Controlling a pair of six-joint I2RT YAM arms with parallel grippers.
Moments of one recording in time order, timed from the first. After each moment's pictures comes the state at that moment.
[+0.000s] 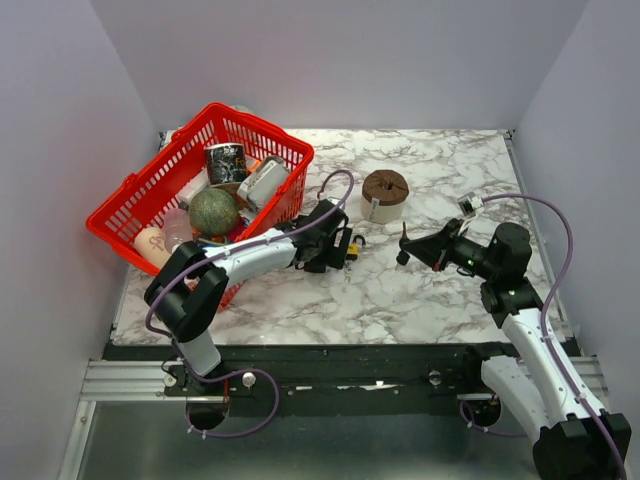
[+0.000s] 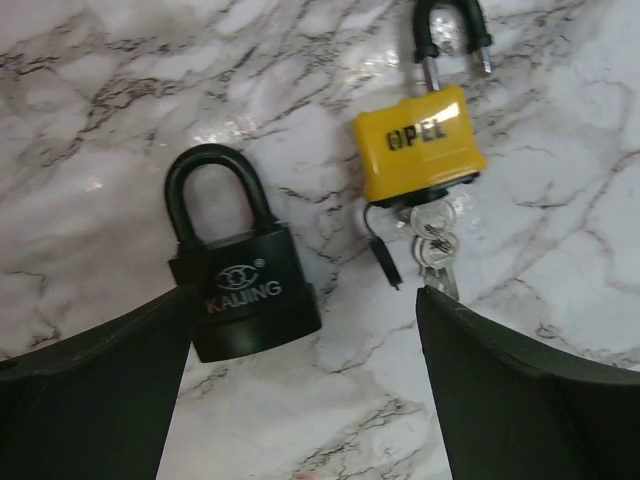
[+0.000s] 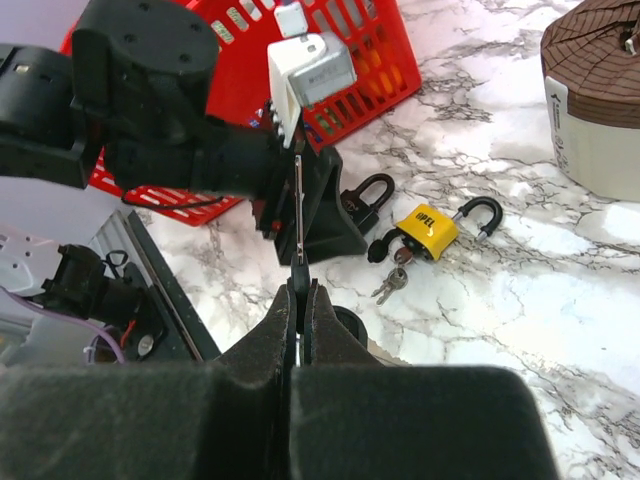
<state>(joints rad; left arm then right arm) -0.80 1.70 1.09 -0.34 -0.16 -0.40 0.11 0.75 0.51 0.07 -0.80 0.41</state>
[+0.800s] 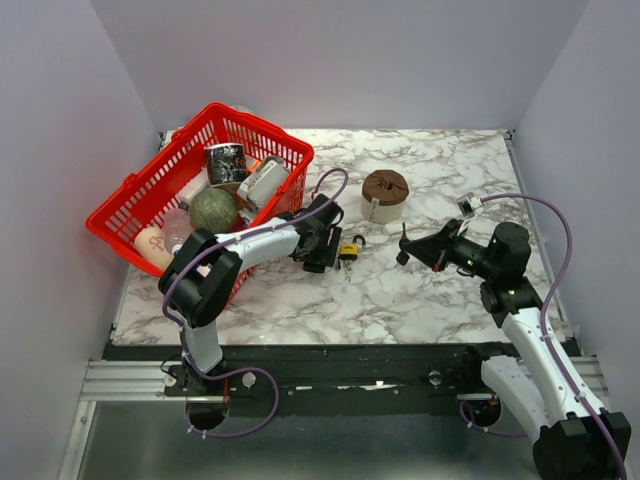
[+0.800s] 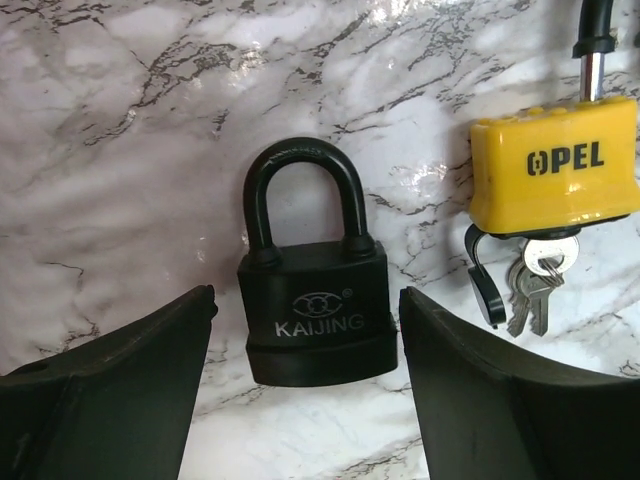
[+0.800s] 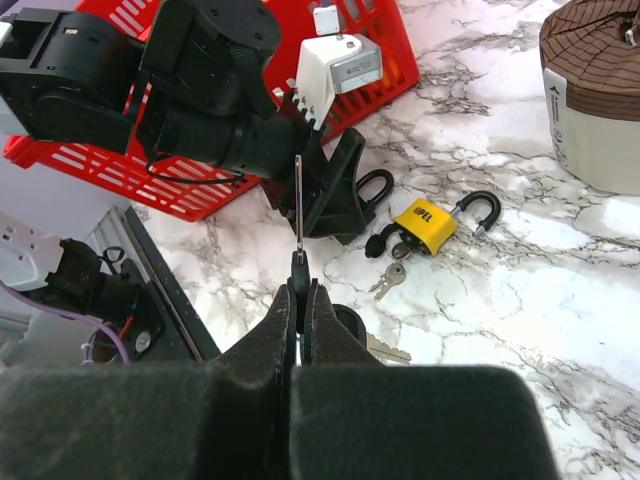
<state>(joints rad) -0.71 1.81 1.17 -0.48 -0.13 -0.41 0.11 0.75 0.51 0.06 -0.80 0.40</state>
